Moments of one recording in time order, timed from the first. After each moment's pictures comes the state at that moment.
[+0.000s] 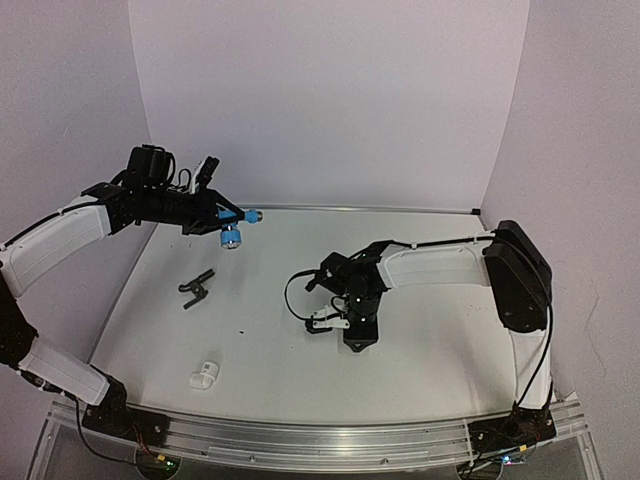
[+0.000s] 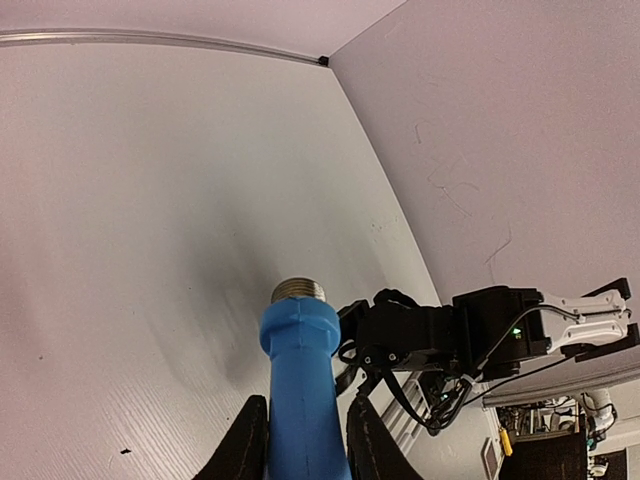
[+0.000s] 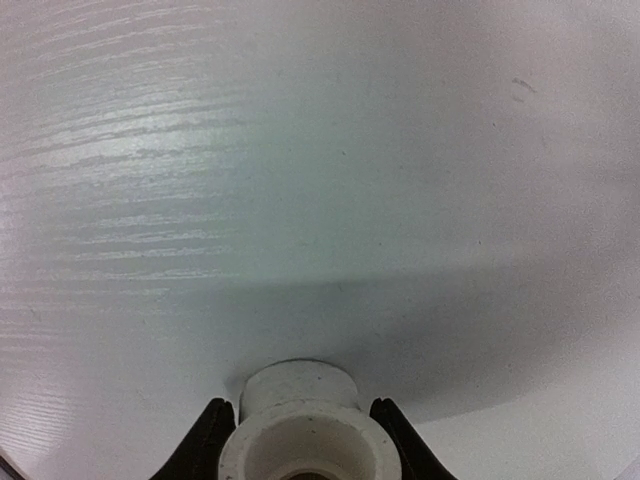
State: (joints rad) left arm -0.40 1.36 1.22 -0.42 0.69 -0.50; right arm 0.95 2.10 1.53 -0.92 0.08 -0.63
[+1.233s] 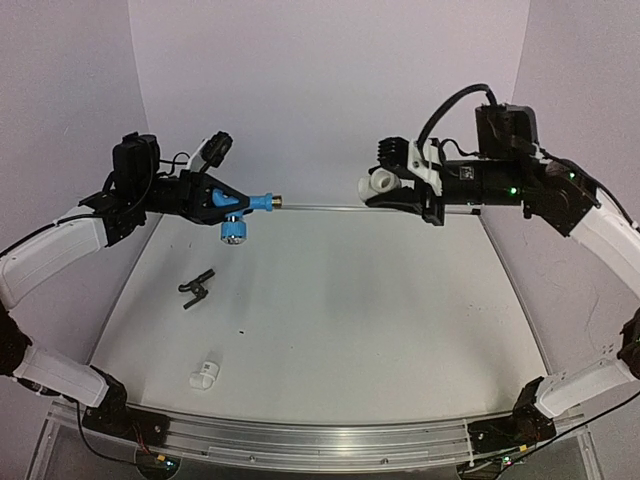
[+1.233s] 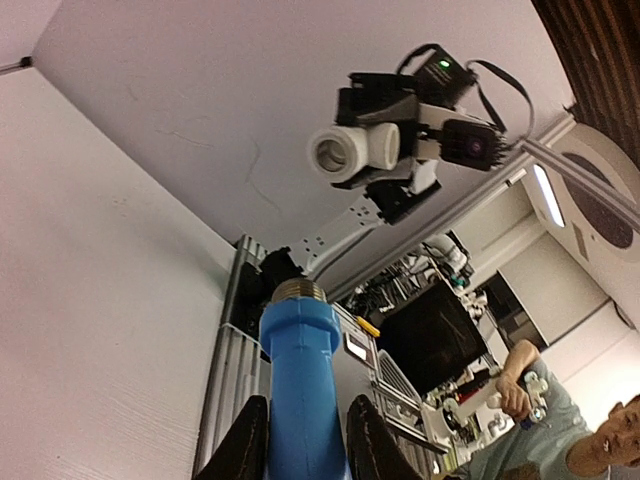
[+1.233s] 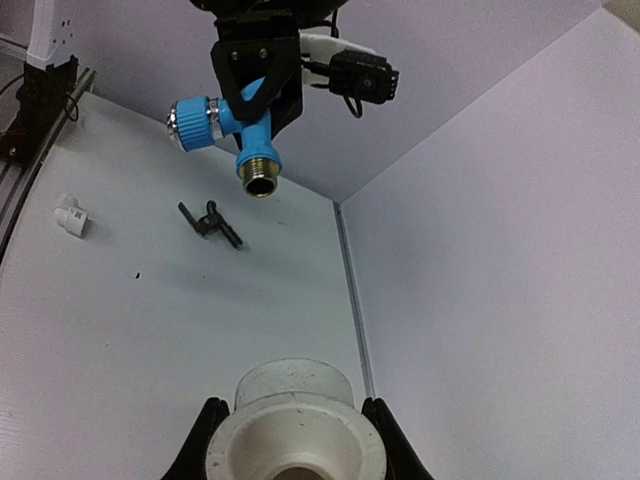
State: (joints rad) left arm -0.44 1.30 1.15 0.05 1.27 -0.72; right arm 0.84 1.33 1.60 -0.59 -0.27 -0.87
